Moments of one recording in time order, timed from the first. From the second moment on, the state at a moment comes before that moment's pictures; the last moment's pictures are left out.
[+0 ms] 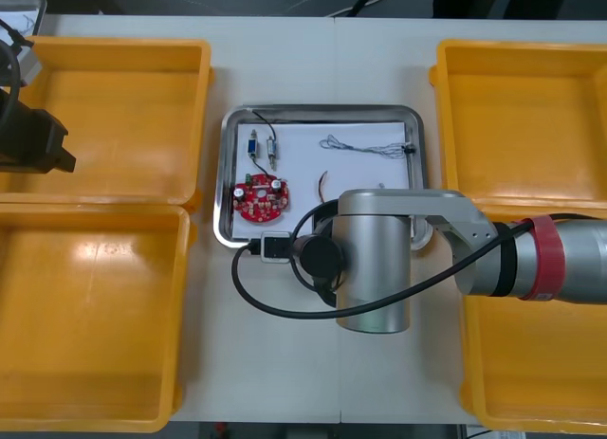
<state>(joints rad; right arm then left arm) -1.00 -0.60 1.27 -1.89 -0.43 1.36 1.58 -0.53 0.89 0.09 -1.99 0.91 1.91 -1.14</state>
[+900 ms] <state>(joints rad) -1.08 -0.60 1.26 -1.75 -0.44 1.24 1.63 -0.53 0.89 0.09 -1.99 0.91 1.91 -1.14</state>
